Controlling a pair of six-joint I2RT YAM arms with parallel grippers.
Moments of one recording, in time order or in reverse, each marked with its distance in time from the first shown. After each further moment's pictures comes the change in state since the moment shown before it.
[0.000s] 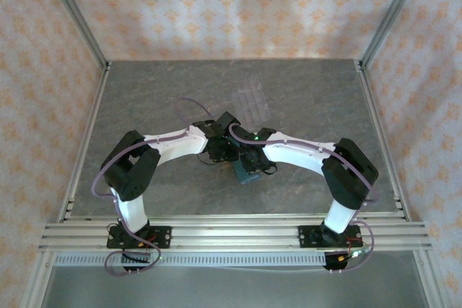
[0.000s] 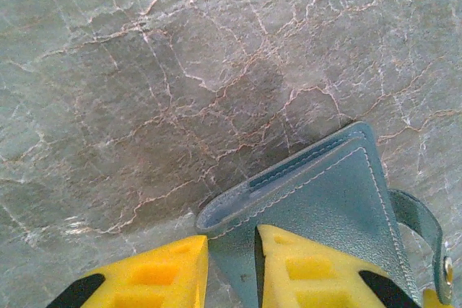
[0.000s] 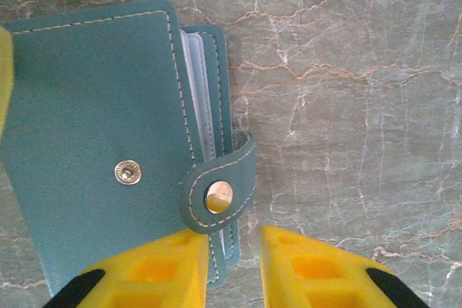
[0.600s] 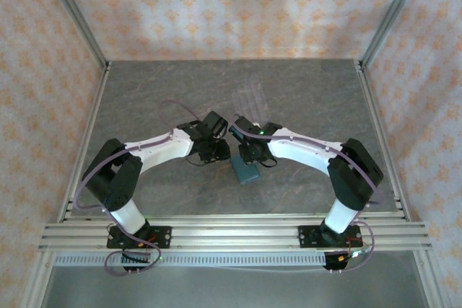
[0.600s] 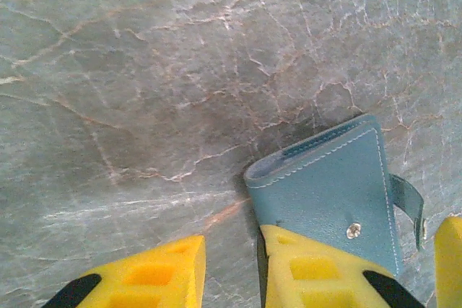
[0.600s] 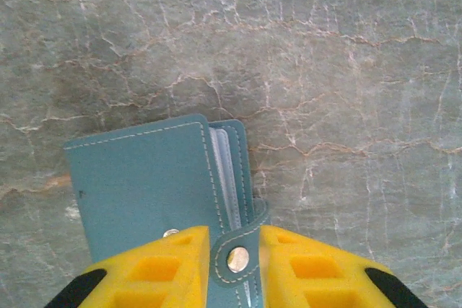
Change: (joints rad) left arm 0.066 -0.154 -0.115 0.005 0.027 -0.069; right arm -0.043 -0.028 0.021 0.106 -0.011 0.000
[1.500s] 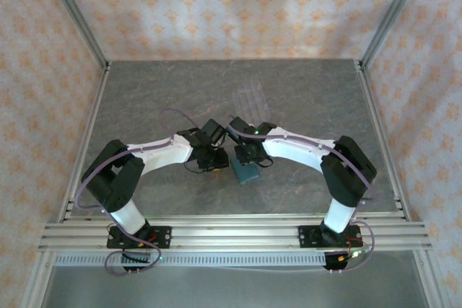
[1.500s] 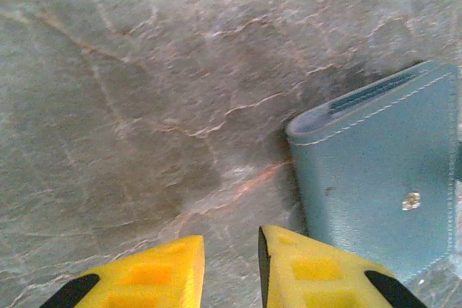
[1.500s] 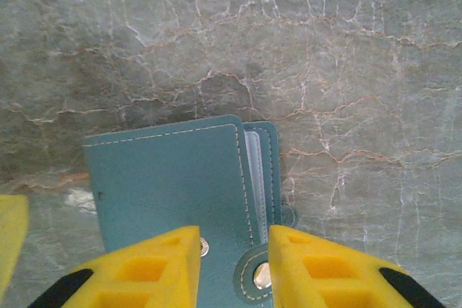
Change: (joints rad) left arm -0.017 0.000 -0.095 0.047 0.051 -0.011; right arm 0.020 0.062 0.034 -0.006 -0.015 -0.027
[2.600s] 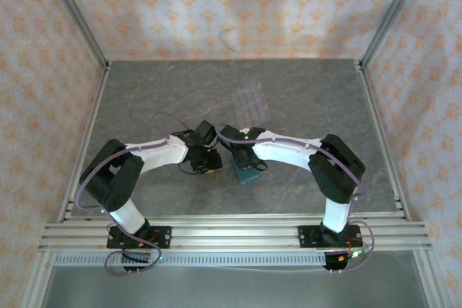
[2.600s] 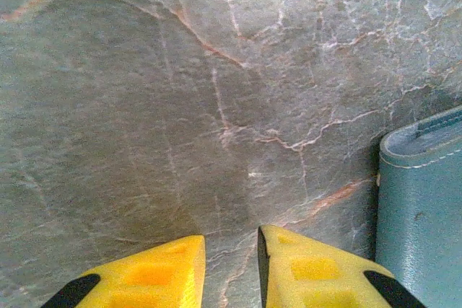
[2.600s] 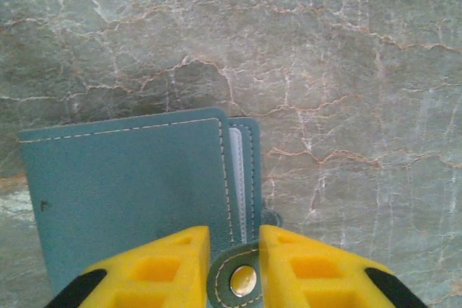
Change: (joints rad) left arm 0.058 -0.011 -0.060 0.014 0.001 -0.016; right arm 0.059 0.070 0.028 -0.048 0.145 -0.009
